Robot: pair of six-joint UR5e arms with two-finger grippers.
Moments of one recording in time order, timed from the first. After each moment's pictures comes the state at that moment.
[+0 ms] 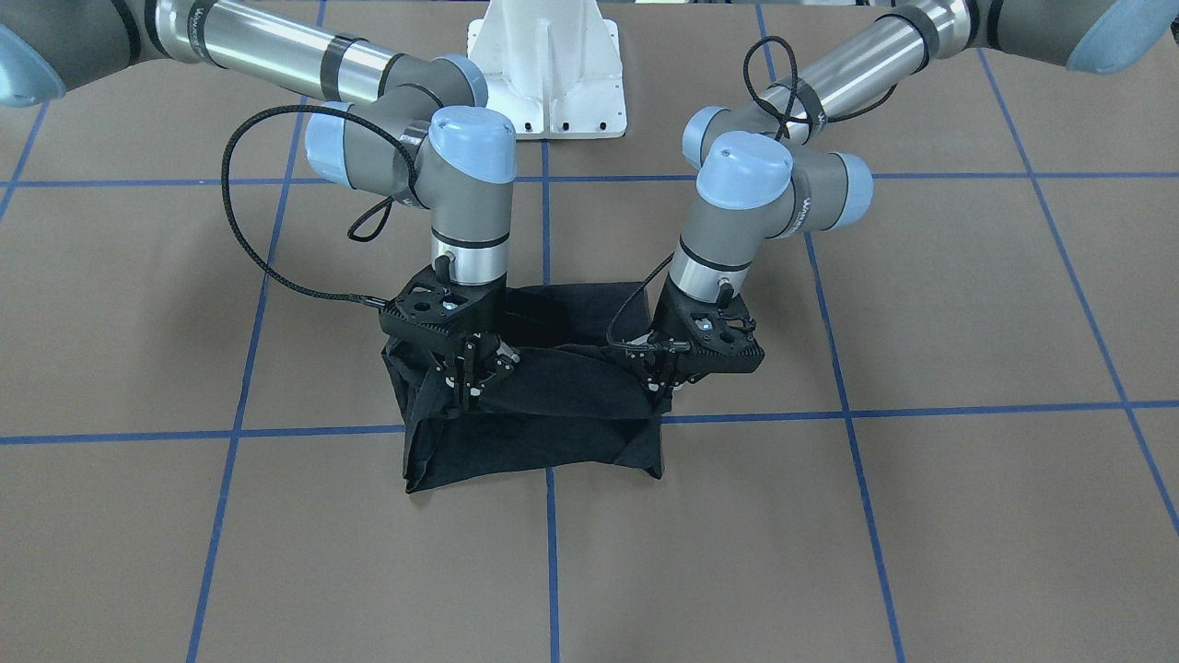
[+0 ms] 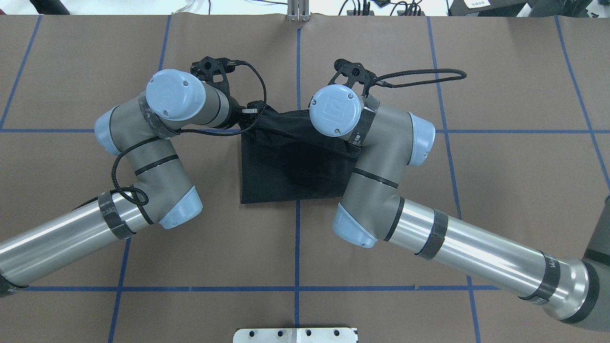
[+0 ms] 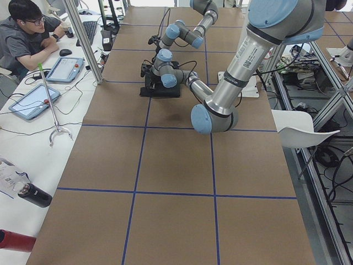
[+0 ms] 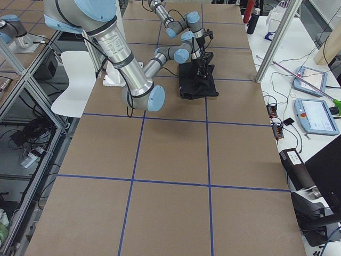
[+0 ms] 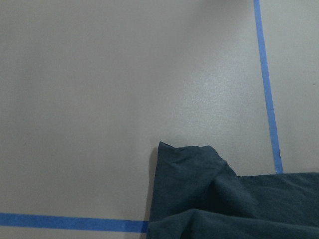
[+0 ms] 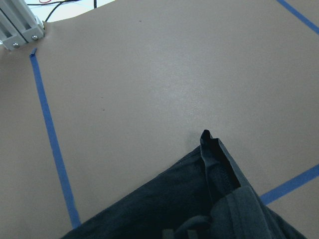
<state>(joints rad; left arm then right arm) -0.66 -2.23 -1.45 -2.08 -1.73 -1.22 0.57 -0.78 1.47 -1.47 1.45 1.61</state>
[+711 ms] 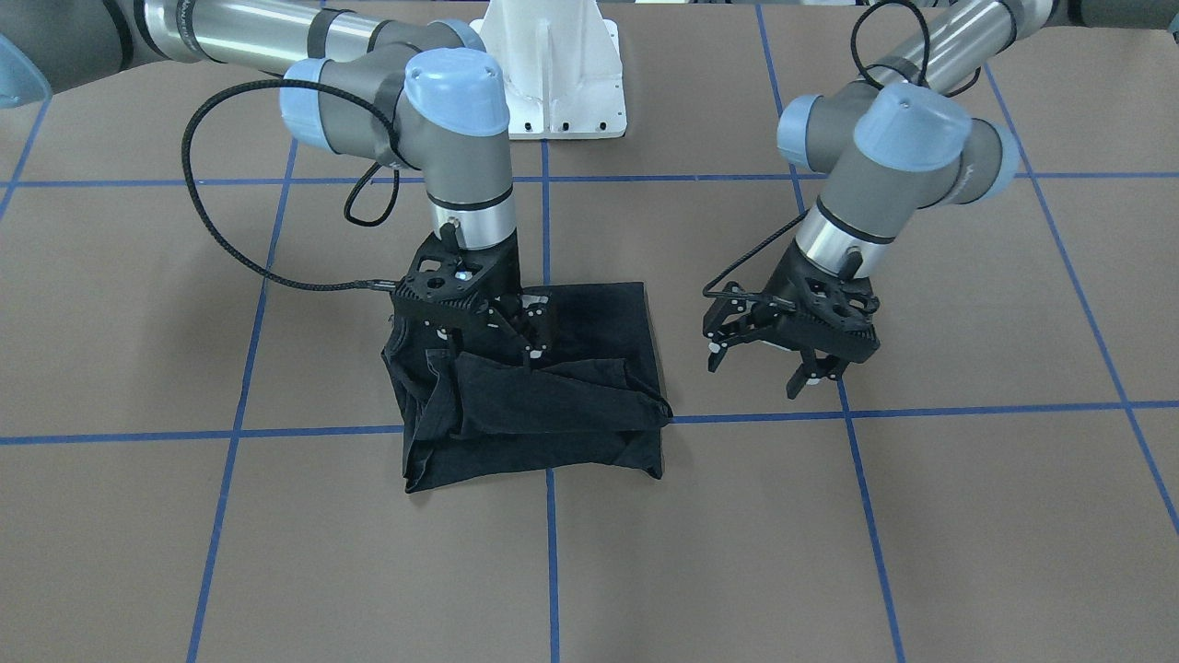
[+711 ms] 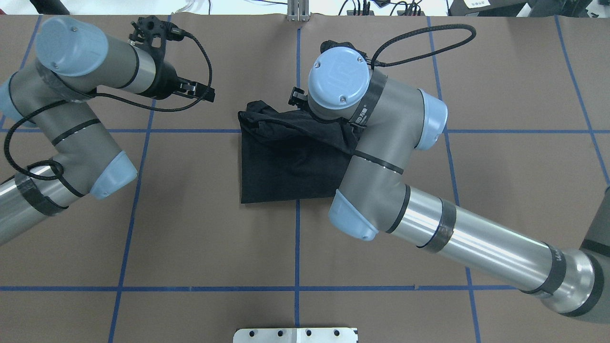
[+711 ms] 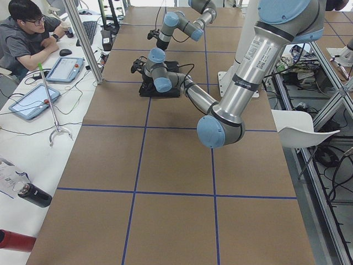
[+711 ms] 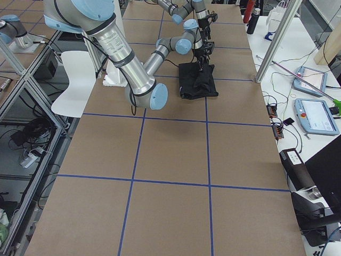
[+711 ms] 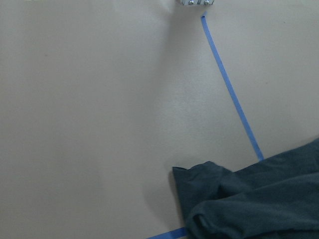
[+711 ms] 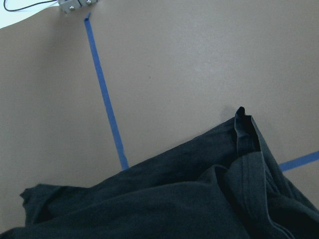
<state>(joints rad) -0.85 -2.07 -1.62 -2.10 -1.95 -0.78 0.57 -0.75 1.58 -1.54 1.60 1.50</state>
